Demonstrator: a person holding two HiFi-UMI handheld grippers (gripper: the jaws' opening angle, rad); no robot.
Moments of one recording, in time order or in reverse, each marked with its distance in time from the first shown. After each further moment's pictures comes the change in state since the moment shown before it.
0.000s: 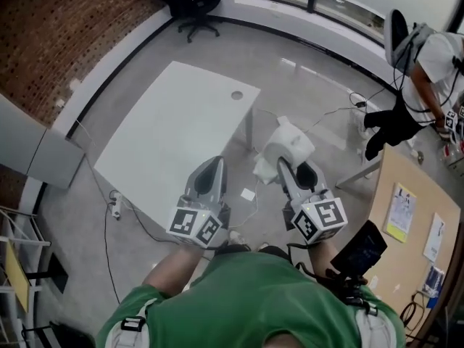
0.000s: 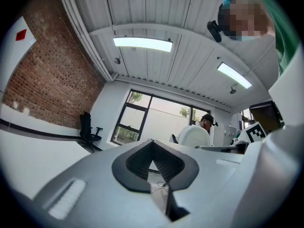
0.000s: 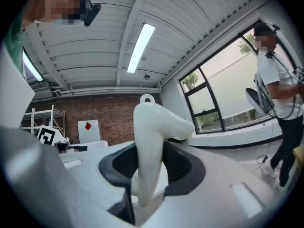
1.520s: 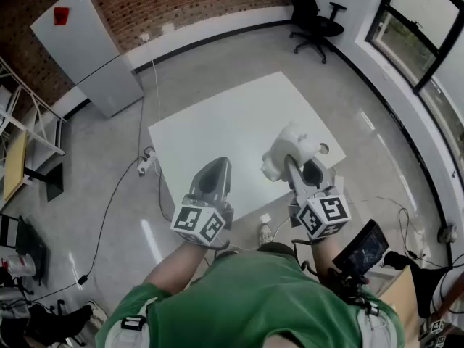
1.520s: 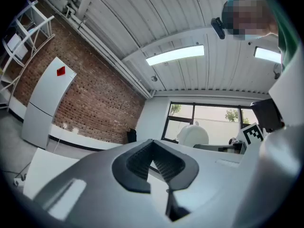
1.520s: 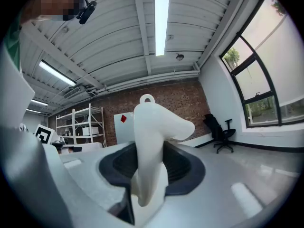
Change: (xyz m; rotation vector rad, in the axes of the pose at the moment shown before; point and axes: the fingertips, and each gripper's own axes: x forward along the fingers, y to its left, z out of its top) left arm -0.056 0.226 0.043 0.027 -0.170 0.548; right arm 0.264 0.128 -0.040 -0.058 0.126 0.525
